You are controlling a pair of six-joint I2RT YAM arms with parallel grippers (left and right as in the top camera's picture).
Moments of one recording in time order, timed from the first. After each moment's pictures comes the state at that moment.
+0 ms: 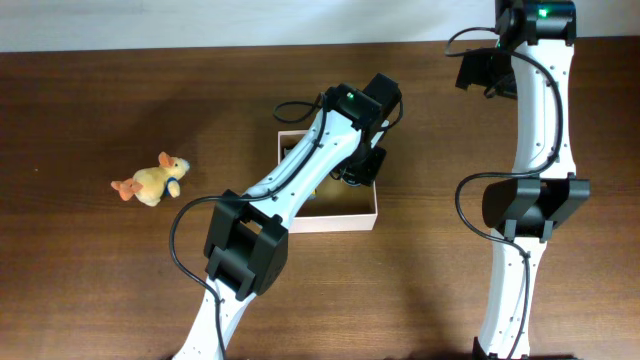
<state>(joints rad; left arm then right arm) -0.67 2.35 2.24 -1.35 0.04 -0.18 -0.06 2.49 2.81 -1.64 0.16 0.28</state>
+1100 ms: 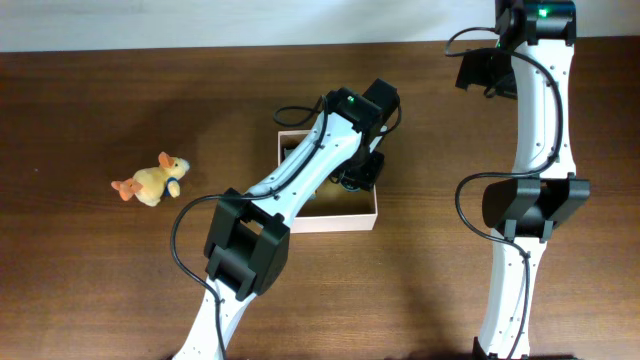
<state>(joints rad) -0.67 2.35 2.20 -1.34 0.04 -0.18 -0.06 2.49 2.81 -1.64 0.16 0.28</state>
